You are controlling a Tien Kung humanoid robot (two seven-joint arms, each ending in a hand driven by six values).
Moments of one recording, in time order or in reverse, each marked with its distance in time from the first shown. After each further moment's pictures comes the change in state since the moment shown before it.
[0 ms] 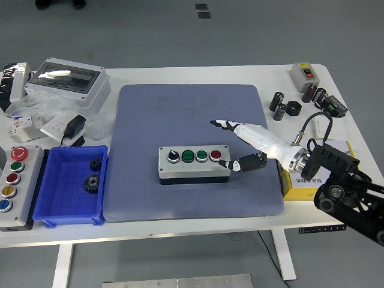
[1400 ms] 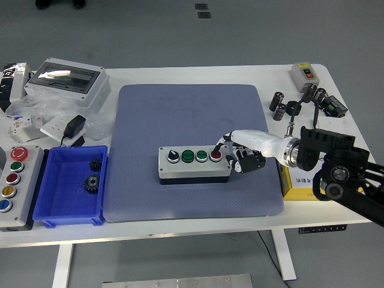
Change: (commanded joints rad) left arm -0.003 -0.005 0.007 0.000 -0.010 0.000 0.004; right arm 0.153 0.028 -0.081 0.089 0.082 0.300 -0.343
